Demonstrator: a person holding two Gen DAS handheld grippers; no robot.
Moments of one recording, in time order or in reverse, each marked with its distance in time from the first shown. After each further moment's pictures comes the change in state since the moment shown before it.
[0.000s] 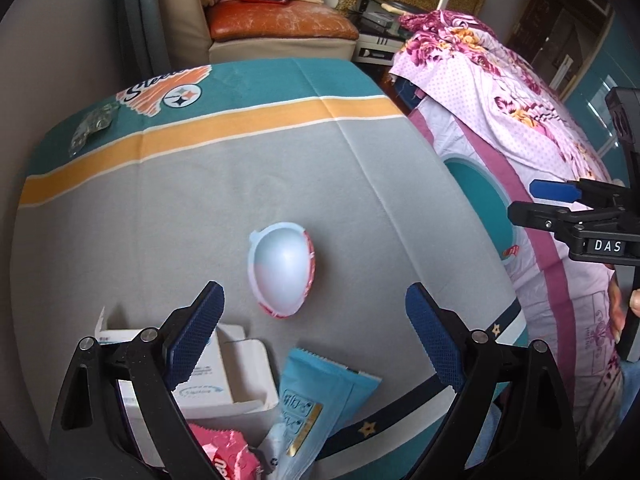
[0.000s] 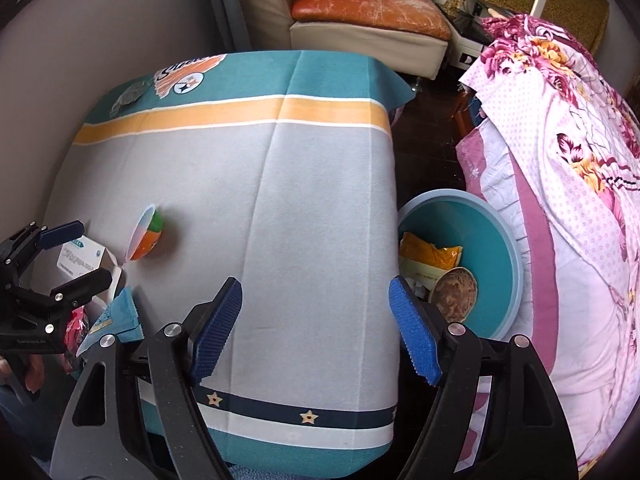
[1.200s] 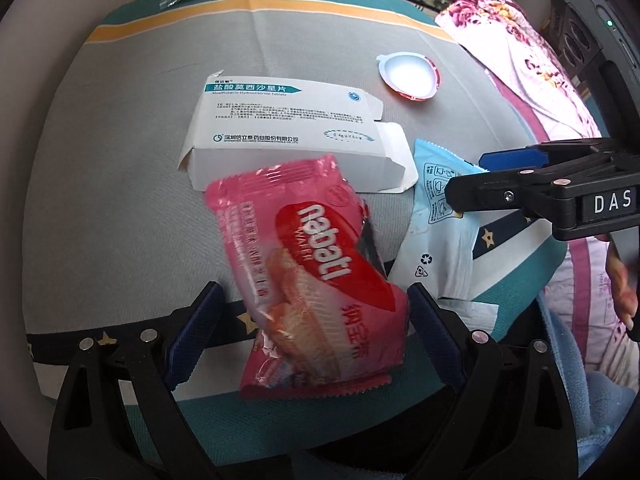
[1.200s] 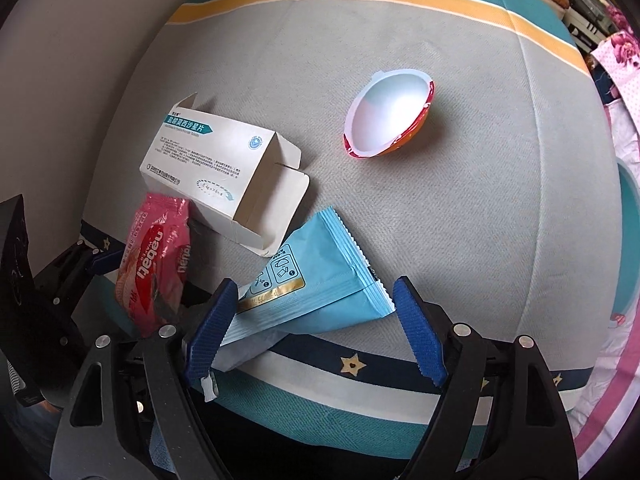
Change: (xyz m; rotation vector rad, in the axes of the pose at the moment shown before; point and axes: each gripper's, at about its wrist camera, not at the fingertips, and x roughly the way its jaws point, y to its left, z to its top) left arm -0.014 0.093 -0.143 -0.090 0.132 0.008; right arm 0.071 0.188 -0.042 -0.107 0.249 0.231
